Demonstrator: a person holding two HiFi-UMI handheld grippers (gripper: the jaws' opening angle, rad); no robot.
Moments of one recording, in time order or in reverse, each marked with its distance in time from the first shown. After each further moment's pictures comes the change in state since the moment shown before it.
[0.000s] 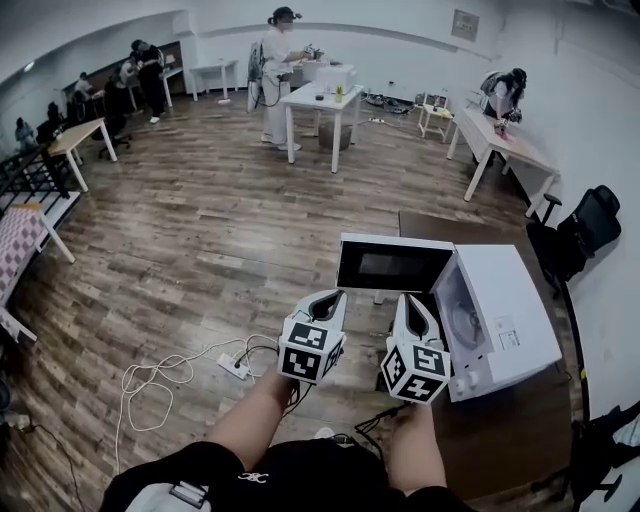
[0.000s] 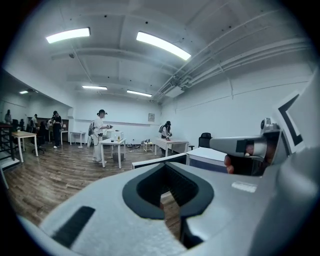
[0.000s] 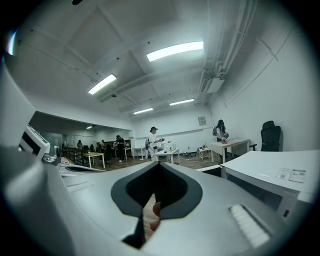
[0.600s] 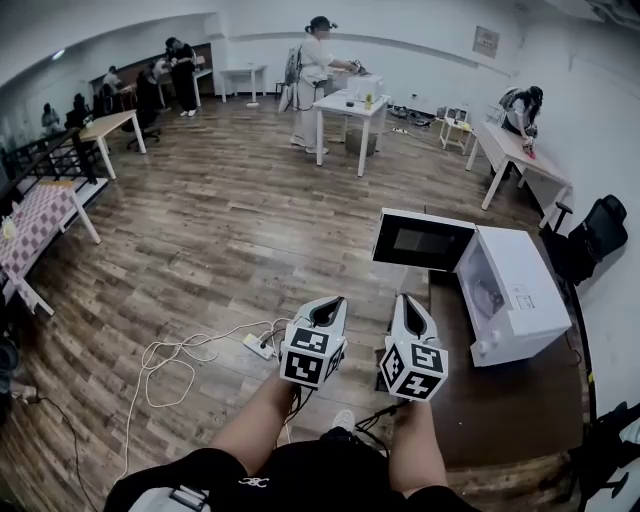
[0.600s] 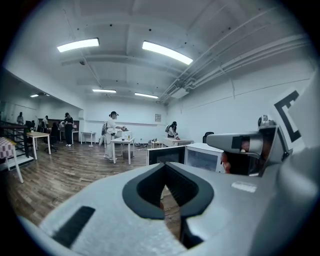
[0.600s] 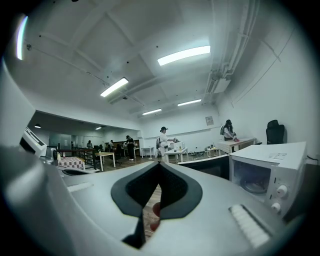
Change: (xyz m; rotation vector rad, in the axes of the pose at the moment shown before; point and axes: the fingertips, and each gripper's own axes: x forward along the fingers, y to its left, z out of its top) left arm -0.195 -0.007 -0.062 -0.016 -0.004 0.084; right arm -0.136 0.129 -0.038 -0.012 -0.001 0.082
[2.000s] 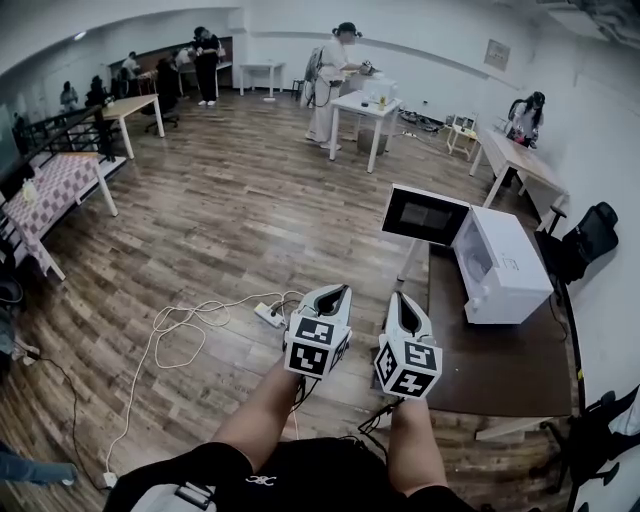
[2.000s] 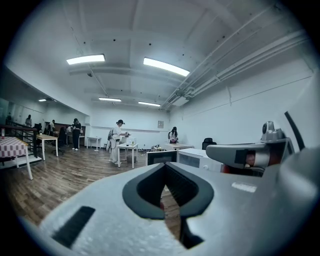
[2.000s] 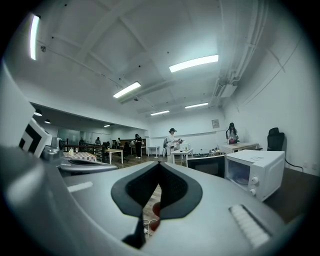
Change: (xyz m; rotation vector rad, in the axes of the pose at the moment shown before) left arm -0.210 -0.085 -0.012 -0.007 -0.078 0.045; right arm -0.211 0.099 -0.003 -0.065 0.006 0.060
